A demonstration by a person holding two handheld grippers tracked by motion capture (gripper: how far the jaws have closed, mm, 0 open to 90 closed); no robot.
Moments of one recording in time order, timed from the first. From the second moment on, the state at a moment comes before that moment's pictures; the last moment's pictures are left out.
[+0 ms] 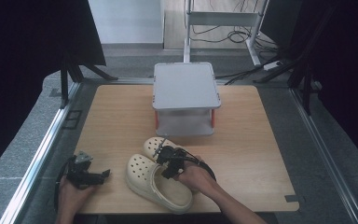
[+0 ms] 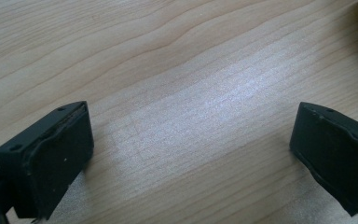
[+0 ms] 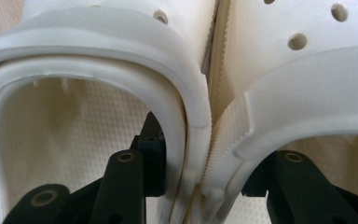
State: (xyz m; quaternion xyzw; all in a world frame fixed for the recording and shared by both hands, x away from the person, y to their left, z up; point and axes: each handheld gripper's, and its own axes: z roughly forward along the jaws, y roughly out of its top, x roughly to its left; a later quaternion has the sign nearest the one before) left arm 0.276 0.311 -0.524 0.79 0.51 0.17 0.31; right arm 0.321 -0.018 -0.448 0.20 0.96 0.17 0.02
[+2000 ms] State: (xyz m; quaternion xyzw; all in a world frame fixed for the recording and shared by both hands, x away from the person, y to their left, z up) left arm 0.276 0.311 -0.523 0.79 0.51 0.17 0.31; right arm 0.319 -0.078 -0.299 0.26 0.95 0.18 0.01
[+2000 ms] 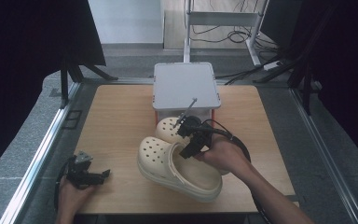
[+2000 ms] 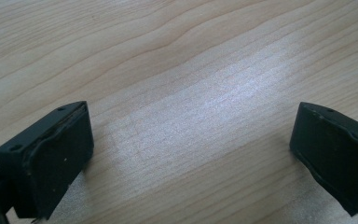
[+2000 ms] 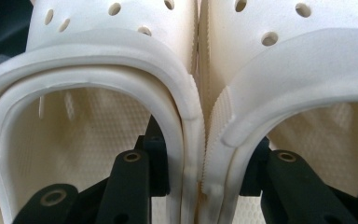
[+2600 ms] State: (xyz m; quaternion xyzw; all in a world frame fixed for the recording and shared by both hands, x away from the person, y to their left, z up) left arm 0.276 0.311 -0.523 0.79 0.50 0.17 0.31; right arm 0.365 -0.084 -0.243 0.35 0.92 0.19 0.05
